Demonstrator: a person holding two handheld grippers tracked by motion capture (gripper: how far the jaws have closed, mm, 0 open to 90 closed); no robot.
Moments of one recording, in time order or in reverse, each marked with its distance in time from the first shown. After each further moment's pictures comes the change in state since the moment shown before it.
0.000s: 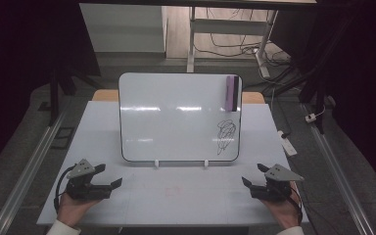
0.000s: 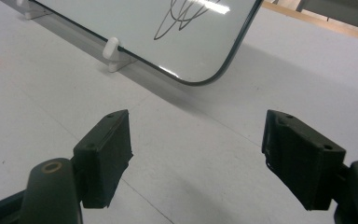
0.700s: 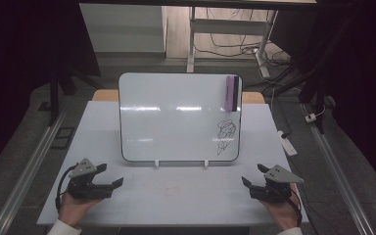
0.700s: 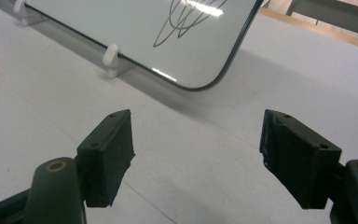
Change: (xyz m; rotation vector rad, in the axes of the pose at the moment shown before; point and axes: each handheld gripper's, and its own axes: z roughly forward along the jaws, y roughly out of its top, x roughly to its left) left arm -0.001 0.002 0.003 0.009 0.001 0.002; right arm 0.008 0.006 -0.005 -0.012 -0.035 0.004
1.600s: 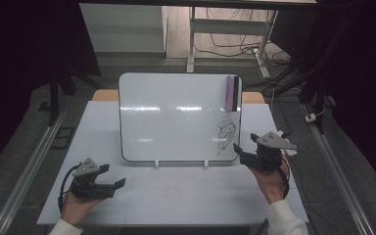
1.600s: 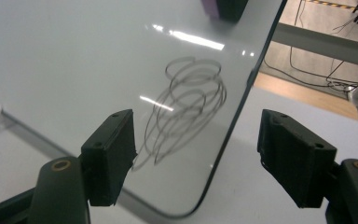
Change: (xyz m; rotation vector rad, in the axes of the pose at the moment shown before) left arm -0.001 0.001 0.007 0.022 -0.016 -0.002; right arm -0.010 0.094 0.029 -0.094 -0.068 0.066
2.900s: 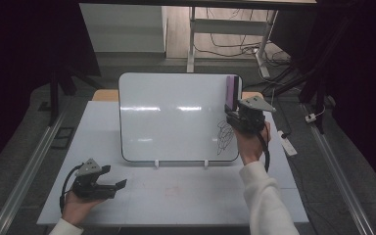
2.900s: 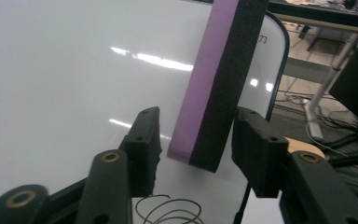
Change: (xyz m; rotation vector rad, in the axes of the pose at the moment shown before) left arm 0.001 -0.002 0.005 0.028 -0.008 0.008; right arm 0.007 0.081 0.057 -0.059 -0.176 0.041
